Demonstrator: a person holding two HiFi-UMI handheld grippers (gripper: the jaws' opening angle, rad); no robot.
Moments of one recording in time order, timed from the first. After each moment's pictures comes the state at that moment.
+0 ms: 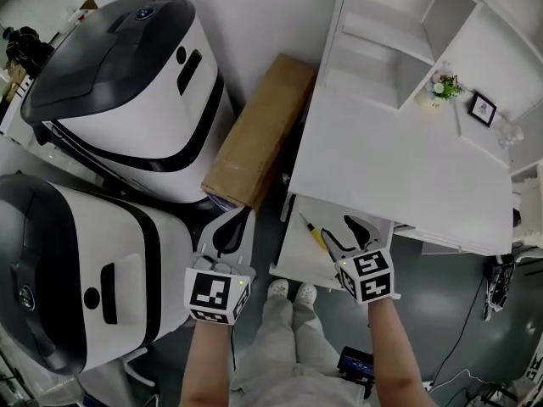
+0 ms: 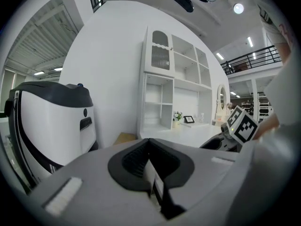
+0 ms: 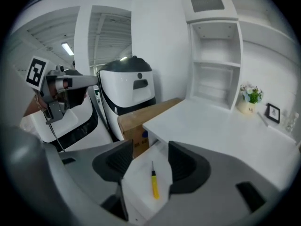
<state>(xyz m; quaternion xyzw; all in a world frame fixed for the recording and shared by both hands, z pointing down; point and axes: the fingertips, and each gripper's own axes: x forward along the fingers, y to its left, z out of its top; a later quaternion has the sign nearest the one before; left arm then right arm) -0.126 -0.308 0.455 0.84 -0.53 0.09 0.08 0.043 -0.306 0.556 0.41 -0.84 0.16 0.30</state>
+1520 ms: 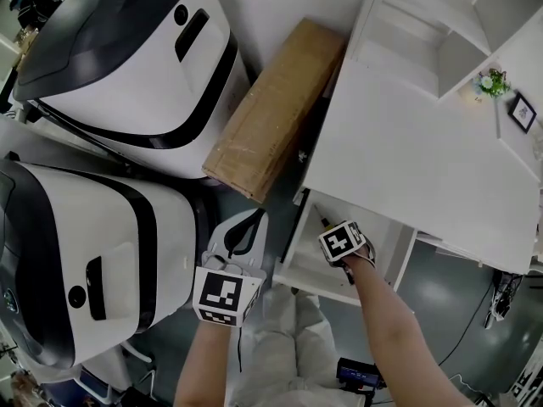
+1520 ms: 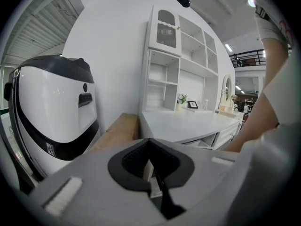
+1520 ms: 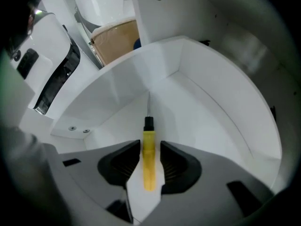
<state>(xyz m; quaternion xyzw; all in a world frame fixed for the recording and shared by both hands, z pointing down) -0.121 -0.321 0.554 0.82 -0.53 0.15 0.14 0.049 -0.303 0.826 0.27 -0.72 0.27 0.58</state>
